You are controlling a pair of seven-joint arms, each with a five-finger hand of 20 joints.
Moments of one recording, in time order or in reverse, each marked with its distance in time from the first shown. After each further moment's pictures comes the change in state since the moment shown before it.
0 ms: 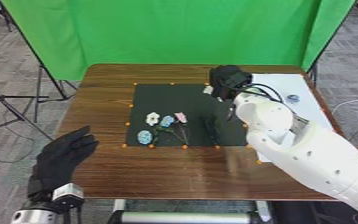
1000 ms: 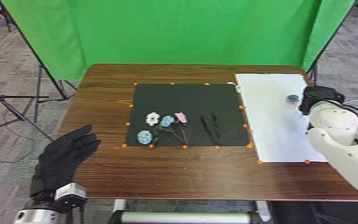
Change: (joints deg) left arm -1.0 0.5 1.8 0.4 -0.5 0.0 1.9; right arm -13.0 12.3 18.7 13.2 3.9 -6.5 11.6
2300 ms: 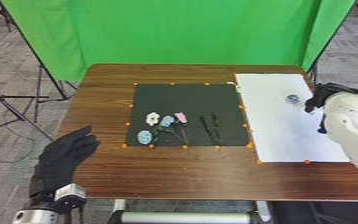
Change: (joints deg) left arm 0.7 -0.8 -1.0 -0.7 2.1 0.7 -1.9; right arm -2.5 0.0 10.4 -1.6 5.0 -12.6 -0.1
